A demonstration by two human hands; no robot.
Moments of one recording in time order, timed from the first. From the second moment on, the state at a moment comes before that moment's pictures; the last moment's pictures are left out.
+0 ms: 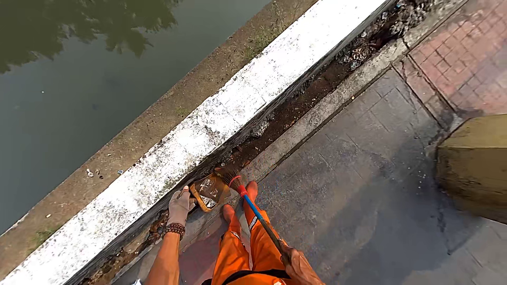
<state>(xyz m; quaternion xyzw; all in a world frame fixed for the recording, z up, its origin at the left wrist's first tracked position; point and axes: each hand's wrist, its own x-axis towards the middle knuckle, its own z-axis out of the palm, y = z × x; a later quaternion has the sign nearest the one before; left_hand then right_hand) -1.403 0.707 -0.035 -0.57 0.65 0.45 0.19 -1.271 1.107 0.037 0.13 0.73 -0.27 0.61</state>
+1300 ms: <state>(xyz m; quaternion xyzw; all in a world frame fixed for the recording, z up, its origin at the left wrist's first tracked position) -1.259 0.537 -0.034 -0.51 0.75 0.38 0.17 -1.167 0.897 0.009 0.19 0.80 -0.11 0.56</state>
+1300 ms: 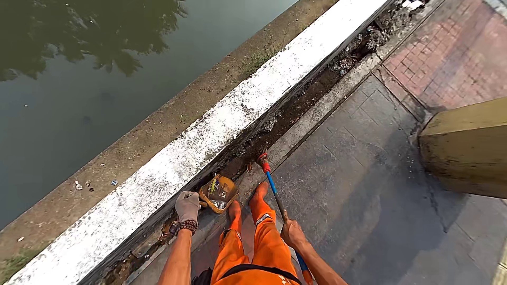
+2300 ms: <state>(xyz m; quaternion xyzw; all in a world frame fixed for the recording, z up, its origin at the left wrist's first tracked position) -1.179 0.481 -0.019 -0.54 0.74 0.38 0.13 -1.133 0.840 -0.006 0.39 0.66 -0.47 0.43</state>
